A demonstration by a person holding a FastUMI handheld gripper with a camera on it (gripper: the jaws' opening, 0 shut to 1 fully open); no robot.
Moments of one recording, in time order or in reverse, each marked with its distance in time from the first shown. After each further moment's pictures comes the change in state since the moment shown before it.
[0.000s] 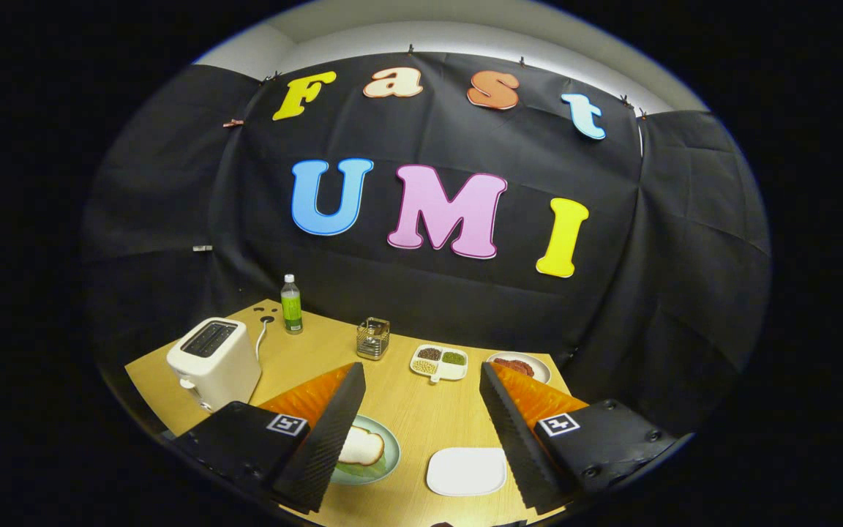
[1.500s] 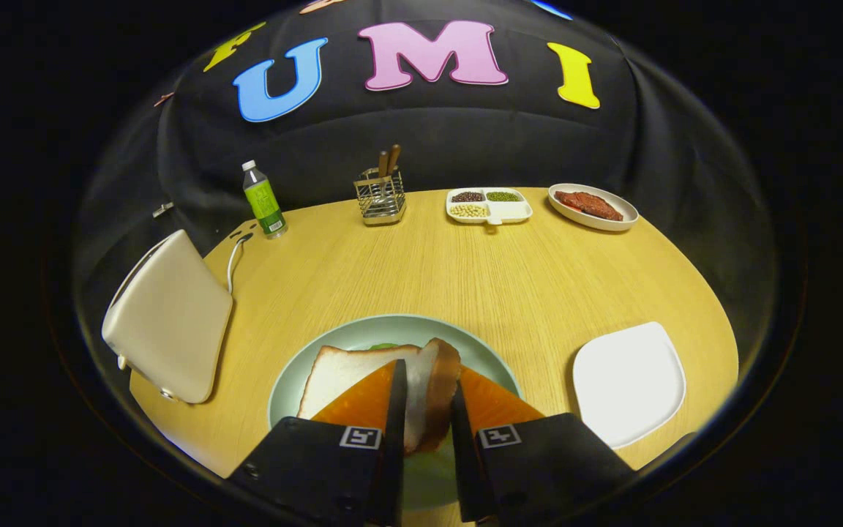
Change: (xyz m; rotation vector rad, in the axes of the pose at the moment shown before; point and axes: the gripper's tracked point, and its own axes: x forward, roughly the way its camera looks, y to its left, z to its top) arm 0.131 0.100 -0.265 0.225 0.471 0.001
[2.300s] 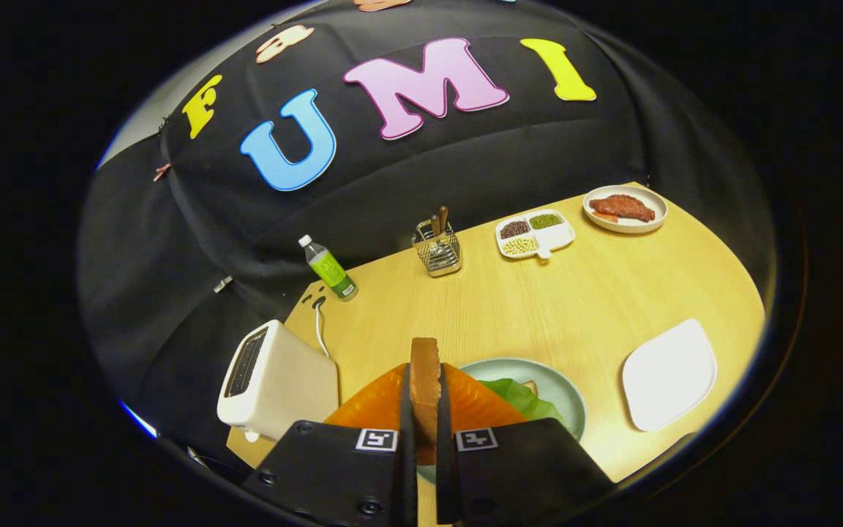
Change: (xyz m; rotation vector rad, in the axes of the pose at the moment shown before) arm -0.056 0.065 0.081 0.286 -0.080 0.235
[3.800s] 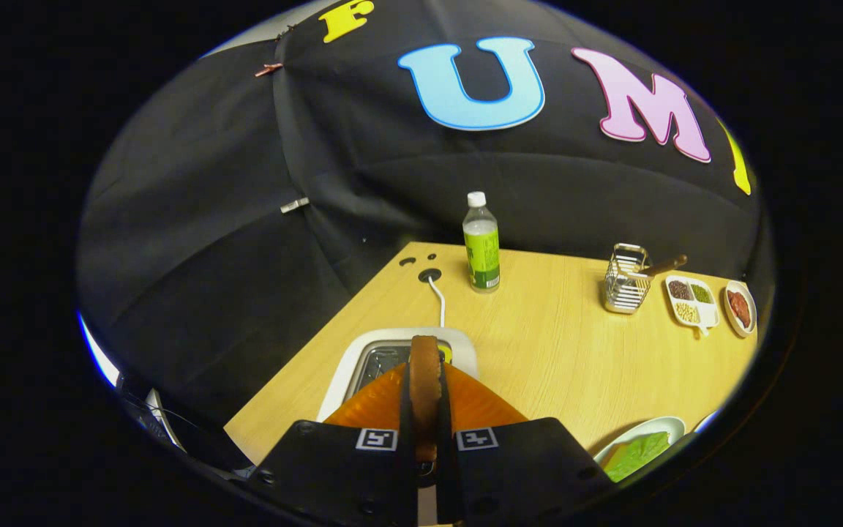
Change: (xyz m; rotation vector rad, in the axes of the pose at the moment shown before) arm 0.098 0.272 -0.029 -0.401 0.101 0.208
